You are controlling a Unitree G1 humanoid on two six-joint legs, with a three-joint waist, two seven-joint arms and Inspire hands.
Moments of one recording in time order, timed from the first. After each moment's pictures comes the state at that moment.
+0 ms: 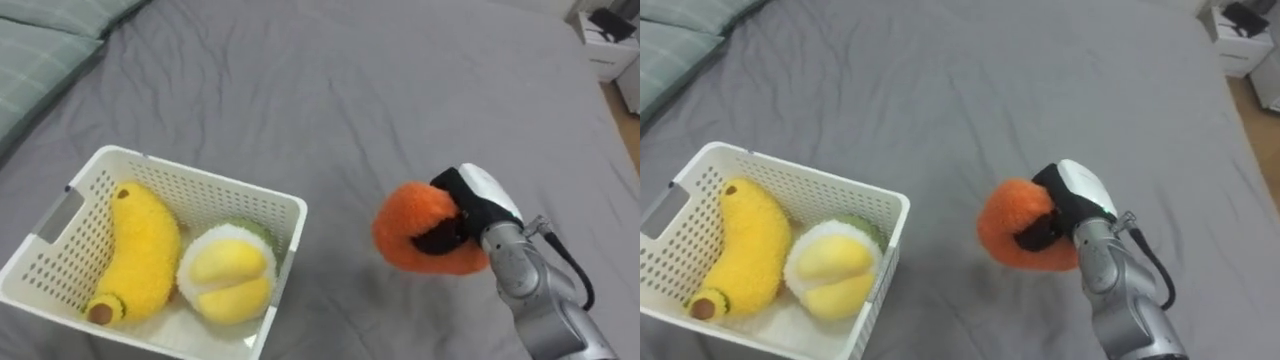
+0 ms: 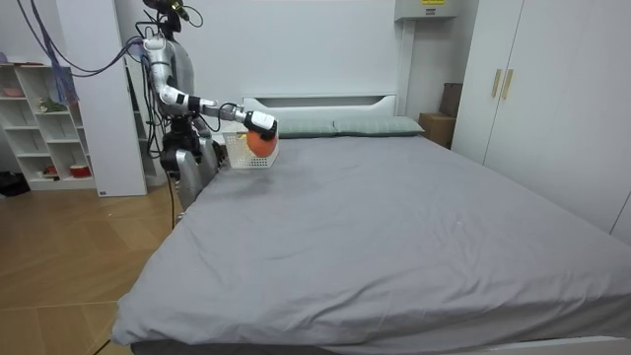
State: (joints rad) left arm 0.12 0.20 0.16 1.03 -0.01 0.14 0.23; right arm -0.13 -0.35 0.15 0.22 -0.59 0.17 0.07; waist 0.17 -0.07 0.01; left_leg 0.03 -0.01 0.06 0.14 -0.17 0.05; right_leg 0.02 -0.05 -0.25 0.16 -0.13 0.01
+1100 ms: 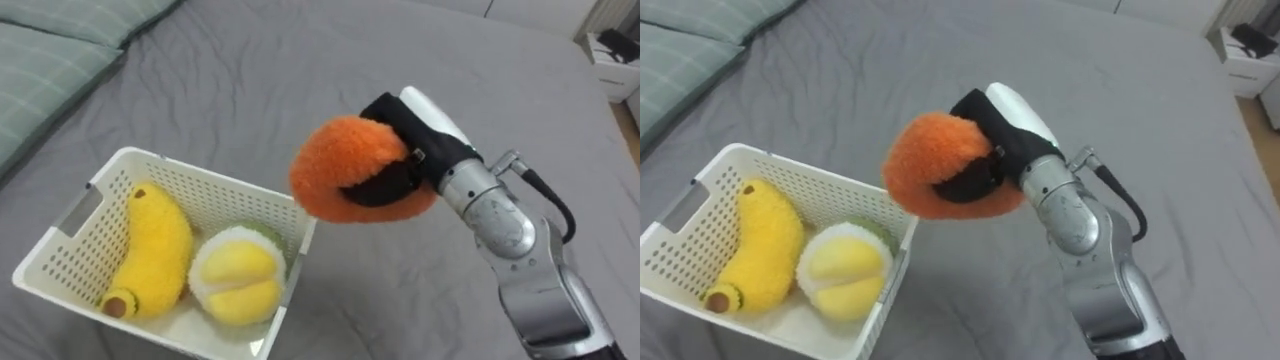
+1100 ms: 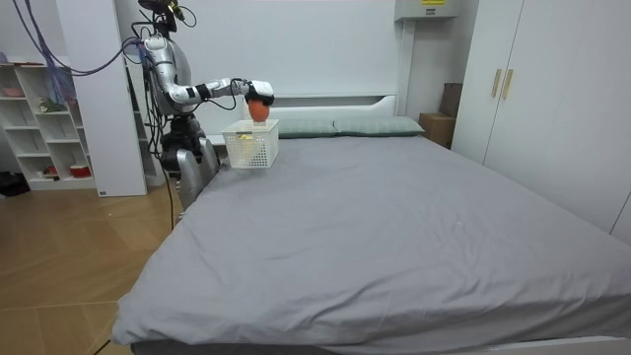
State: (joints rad) left arm 0.13 0.19 0.17 1.05 0.00 0.11 0.19; right arm -0.21 -0.30 0.27 -0.18 -0.48 0.22 0.33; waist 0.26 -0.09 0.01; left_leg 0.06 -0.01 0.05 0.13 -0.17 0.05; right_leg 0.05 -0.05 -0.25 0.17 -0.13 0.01
